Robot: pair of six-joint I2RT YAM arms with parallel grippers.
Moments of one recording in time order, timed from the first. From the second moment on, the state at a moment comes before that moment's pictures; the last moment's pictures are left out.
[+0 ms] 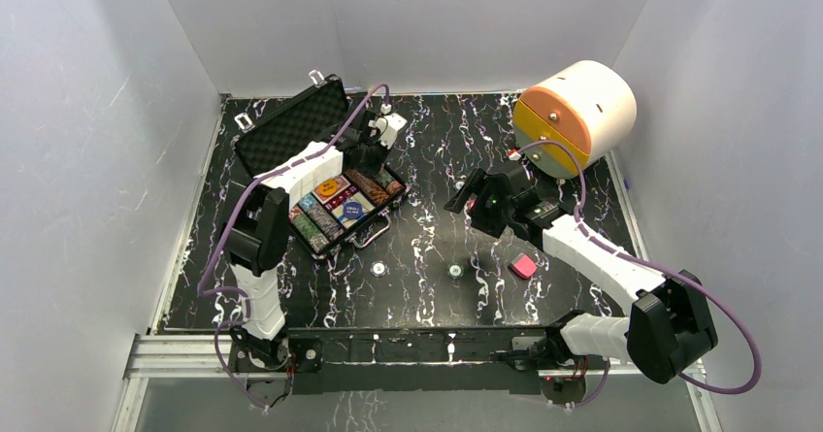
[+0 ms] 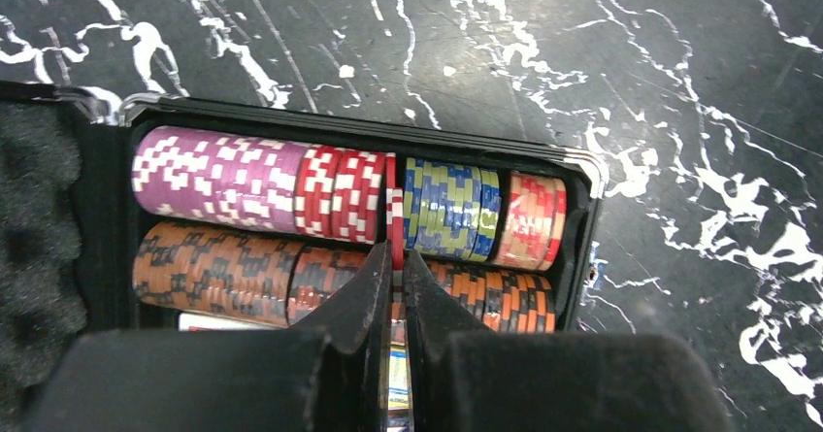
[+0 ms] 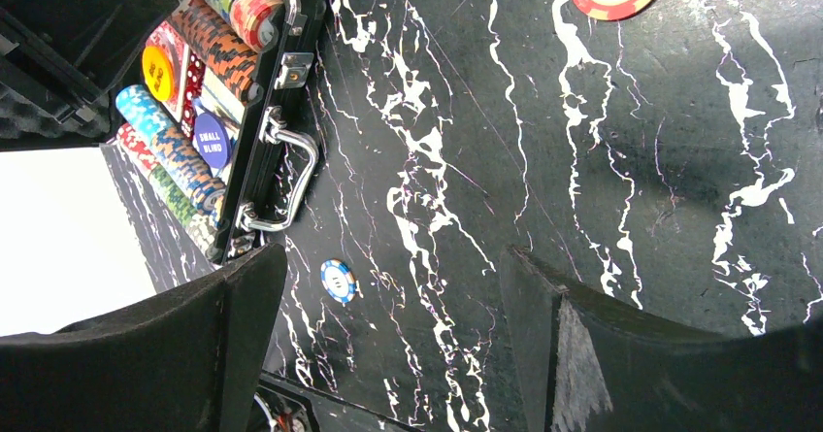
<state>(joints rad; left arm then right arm) -0.45 1.92 1.45 -0.42 0.09 0.26 0.57 1.22 0.81 -0.35 -0.02 0.99</state>
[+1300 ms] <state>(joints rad) -0.45 1.94 1.51 -0.46 0.07 0.27 0.57 1.22 0.81 -0.35 -0.03 0.99</state>
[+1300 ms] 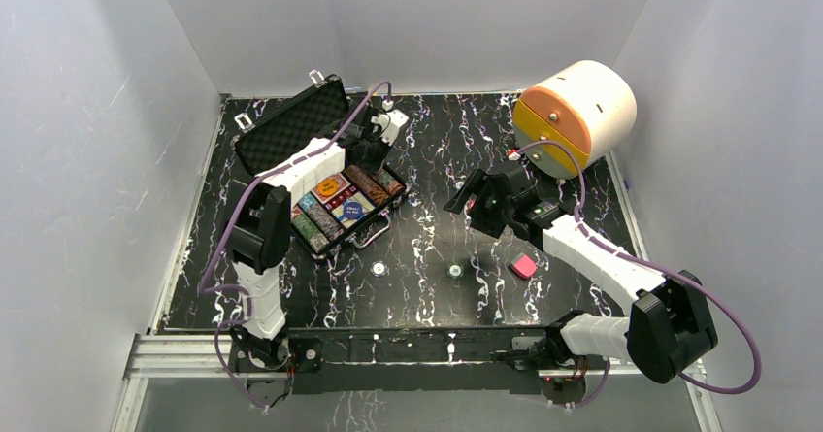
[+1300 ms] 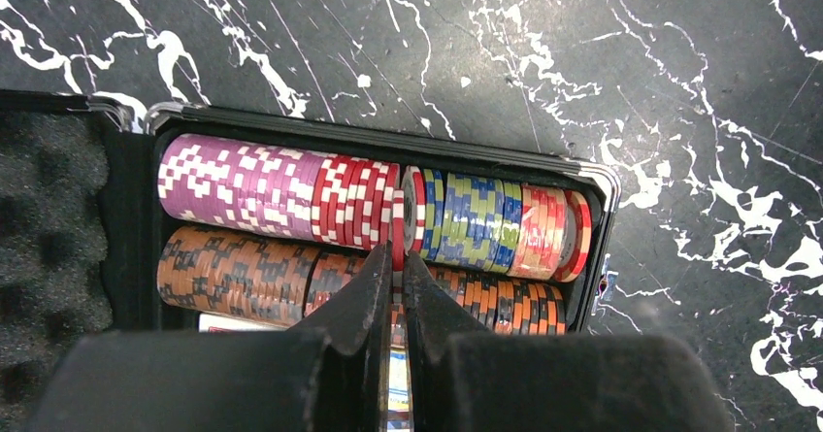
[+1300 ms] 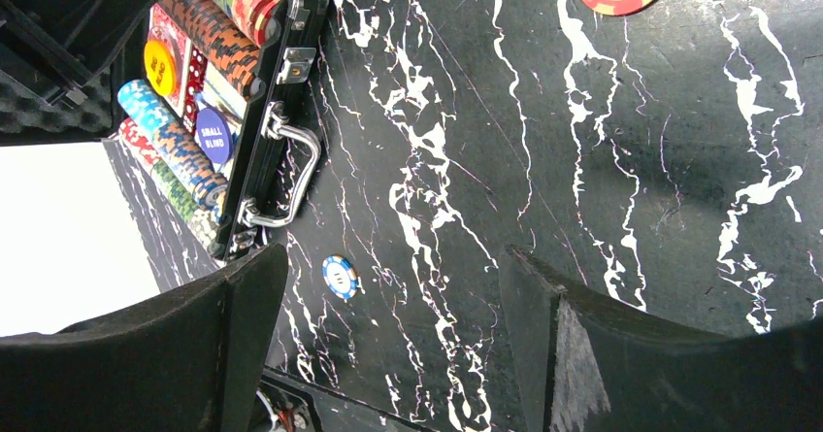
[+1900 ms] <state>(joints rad) -0.45 2.01 1.55 -0.51 0.06 0.26 0.57 1.22 0.81 -0.35 -0.03 0.99</state>
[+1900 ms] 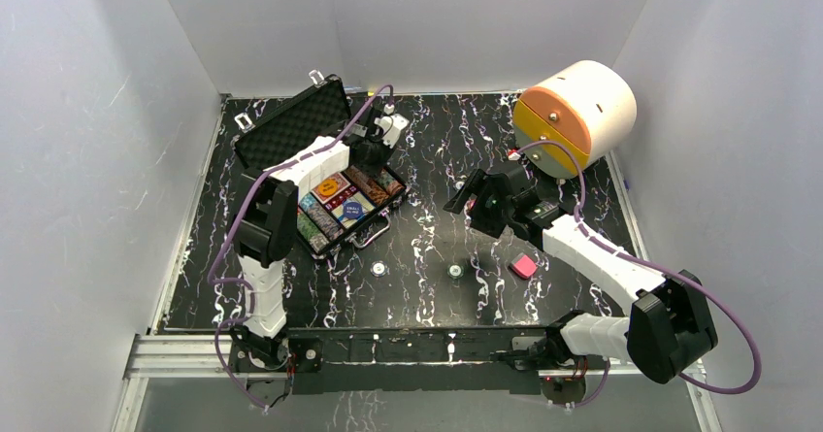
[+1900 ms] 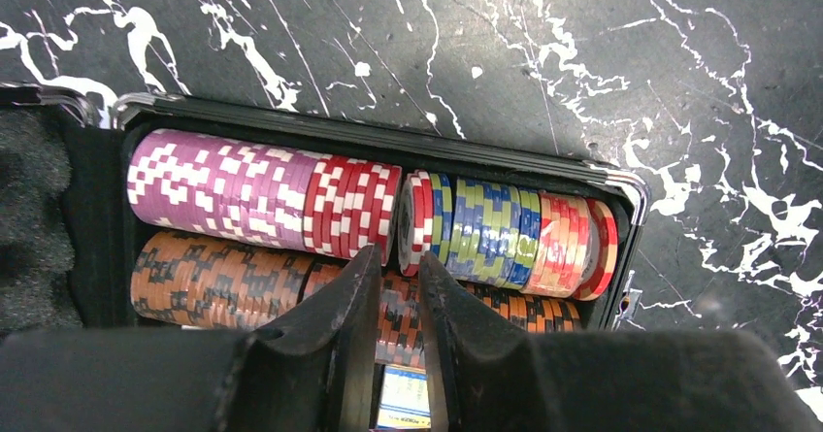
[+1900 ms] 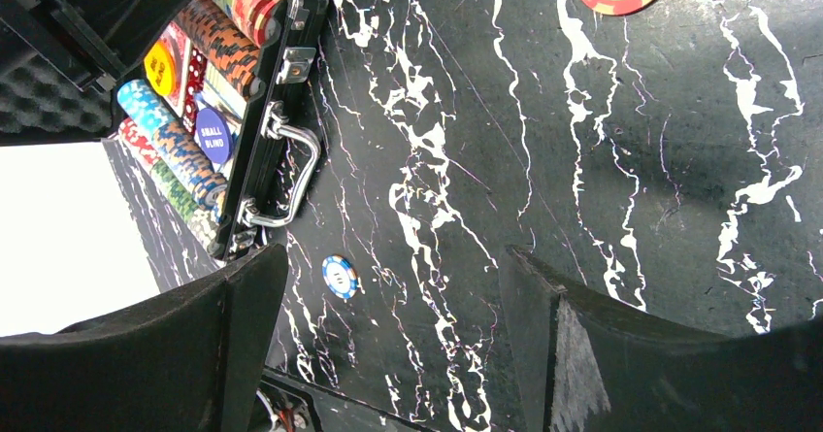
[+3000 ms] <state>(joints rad) -0.45 2.03 1.58 -0.53 0.07 0.23 0.57 1.22 0.81 -0.36 -0.03 0.99</state>
